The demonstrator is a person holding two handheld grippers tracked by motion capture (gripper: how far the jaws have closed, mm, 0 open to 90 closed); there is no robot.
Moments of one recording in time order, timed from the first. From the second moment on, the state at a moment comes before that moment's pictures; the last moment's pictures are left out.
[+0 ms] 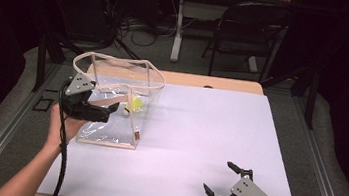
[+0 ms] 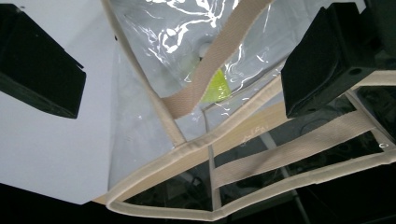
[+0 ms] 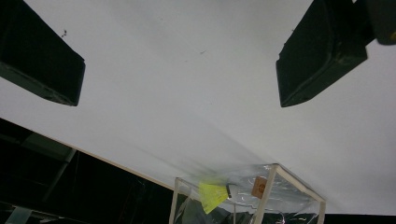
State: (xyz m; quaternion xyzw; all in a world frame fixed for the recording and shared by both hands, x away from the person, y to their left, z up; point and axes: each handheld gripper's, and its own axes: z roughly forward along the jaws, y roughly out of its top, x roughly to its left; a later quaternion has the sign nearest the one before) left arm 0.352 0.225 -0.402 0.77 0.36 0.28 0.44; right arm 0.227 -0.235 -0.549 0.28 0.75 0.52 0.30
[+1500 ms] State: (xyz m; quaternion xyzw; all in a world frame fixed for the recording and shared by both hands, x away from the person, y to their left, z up) left arm 0.283 0.242 -0.484 0.76 0.31 0.23 0.52; right arm 0.227 -0.234 -0.549 0.28 0.75 0.51 0.30
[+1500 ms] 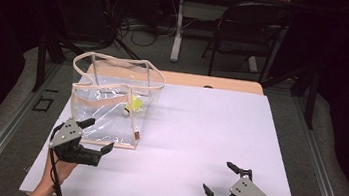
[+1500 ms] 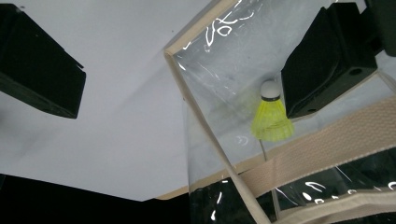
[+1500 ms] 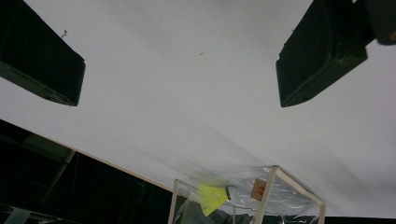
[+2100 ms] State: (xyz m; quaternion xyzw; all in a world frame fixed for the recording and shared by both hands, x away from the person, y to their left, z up) left arm 0.261 0.248 -0.534 0.76 0.31 0.22 0.53; right arm 0.229 -0.234 -0.551 0.28 0.76 0.51 0.30
